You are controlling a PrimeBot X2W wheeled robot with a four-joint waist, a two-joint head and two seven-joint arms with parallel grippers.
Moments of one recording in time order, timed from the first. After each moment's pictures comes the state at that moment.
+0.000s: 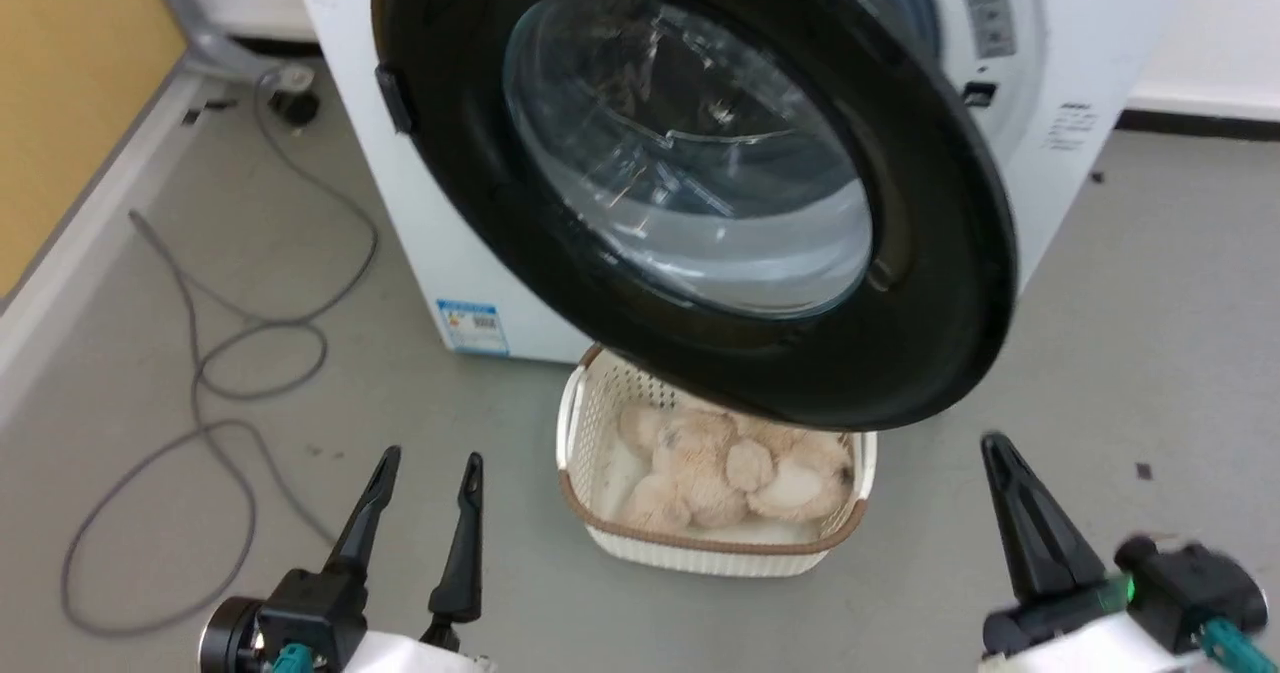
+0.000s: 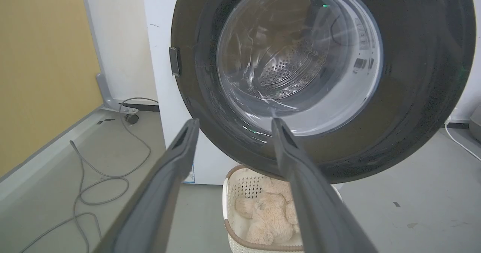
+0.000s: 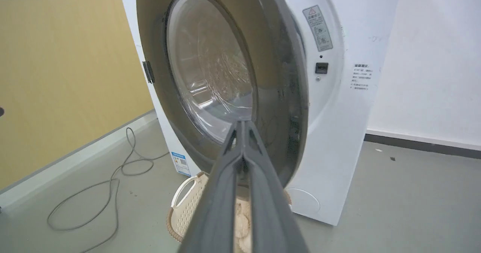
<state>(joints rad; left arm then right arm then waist) 0.05 0.14 -0.17 -0.01 -0.20 0.02 -0.26 0.05 -0.15 0.11 -0.01 0.20 0.13 -0.26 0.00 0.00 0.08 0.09</state>
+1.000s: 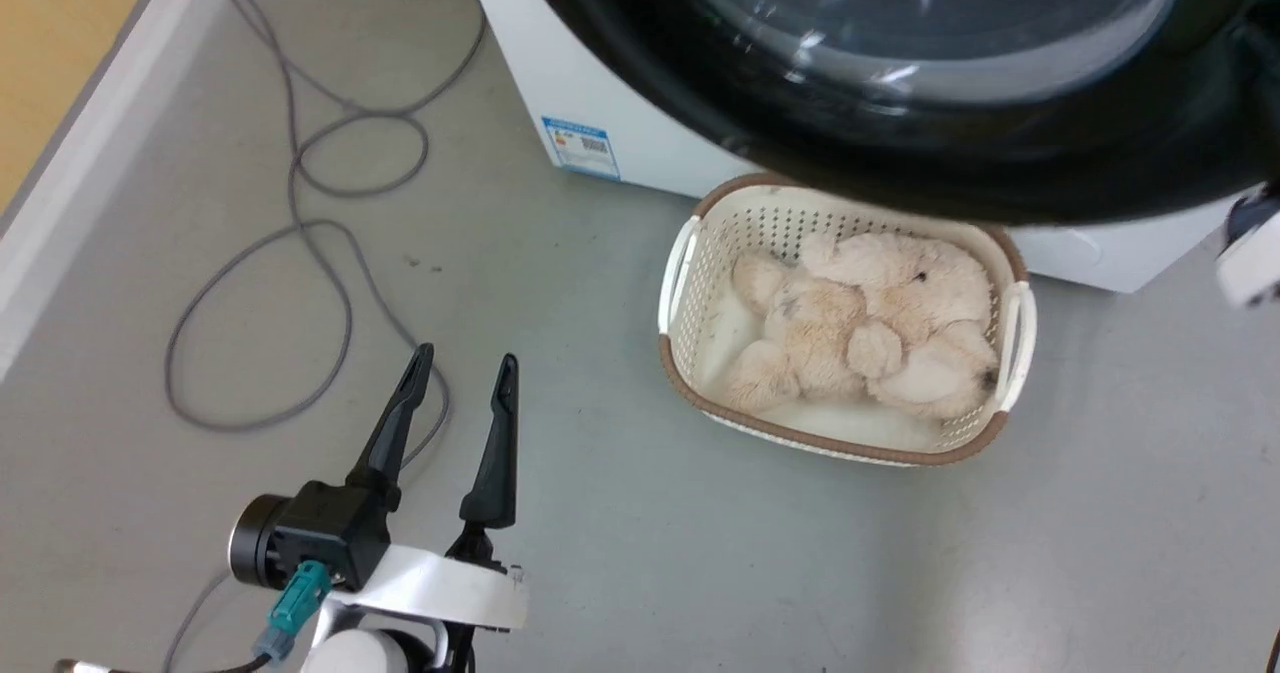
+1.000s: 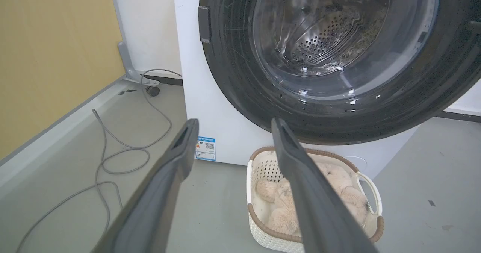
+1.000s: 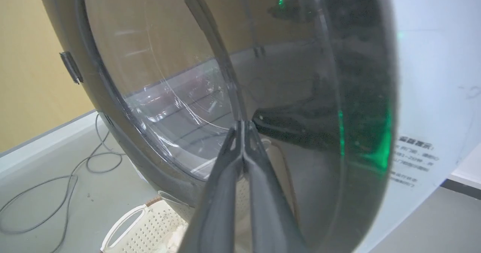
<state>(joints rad) -0.10 0.05 -0.14 0.01 -0.17 -0.06 -0.26 -0.71 -0.49 0.14 0.43 0.43 0.13 -0.09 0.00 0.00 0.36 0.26</state>
